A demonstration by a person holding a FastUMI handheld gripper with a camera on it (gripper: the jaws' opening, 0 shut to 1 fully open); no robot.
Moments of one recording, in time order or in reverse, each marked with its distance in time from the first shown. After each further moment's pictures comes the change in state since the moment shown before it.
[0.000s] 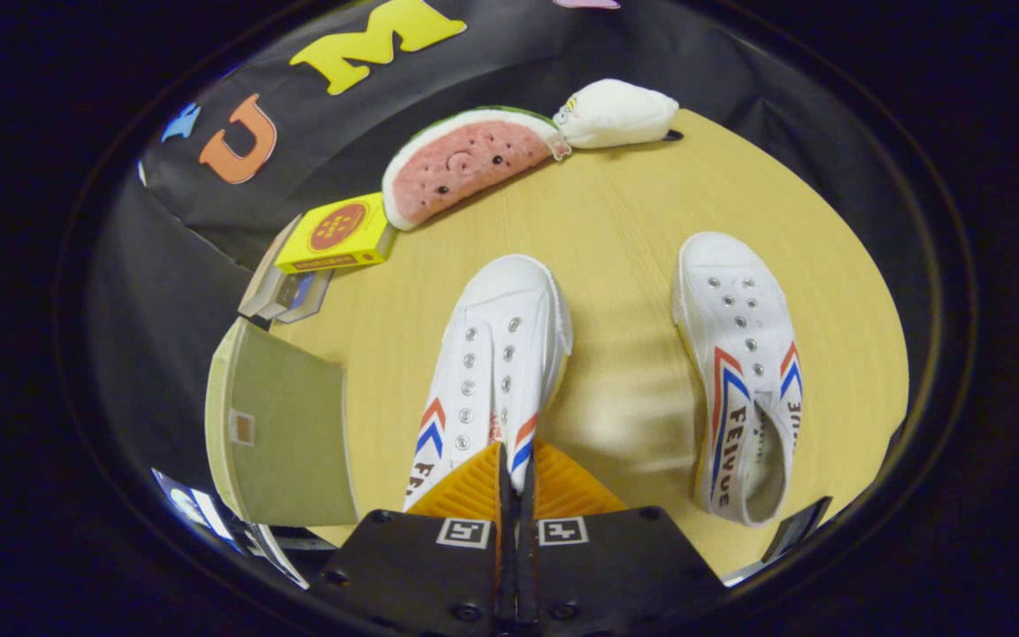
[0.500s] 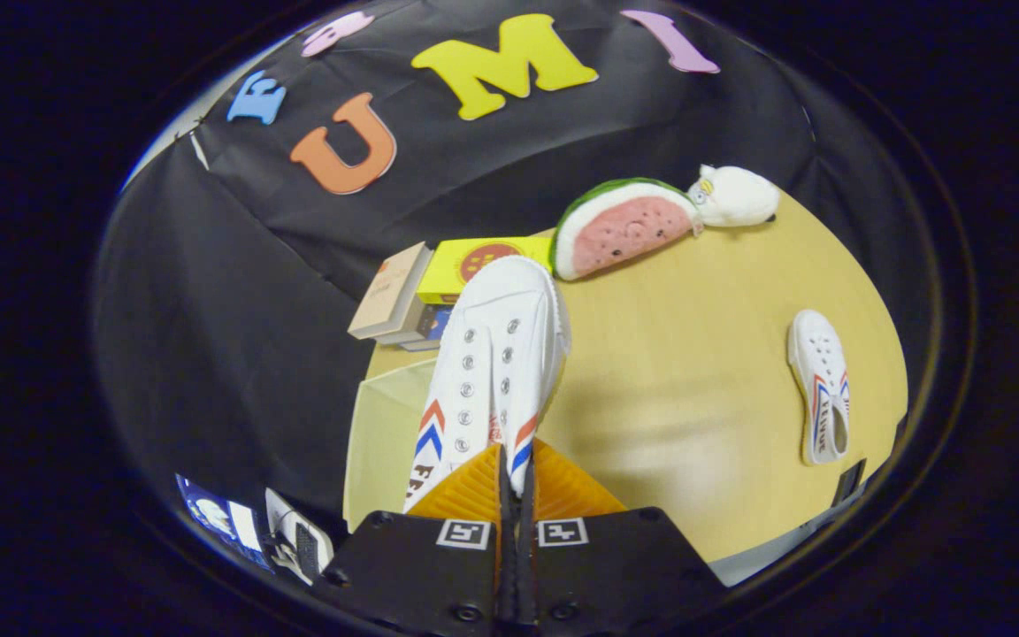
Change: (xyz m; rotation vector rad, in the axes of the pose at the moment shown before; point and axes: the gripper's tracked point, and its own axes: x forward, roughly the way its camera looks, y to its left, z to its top) arm -0.067 0.241 -0.008 -0.122 -0.095 0.125
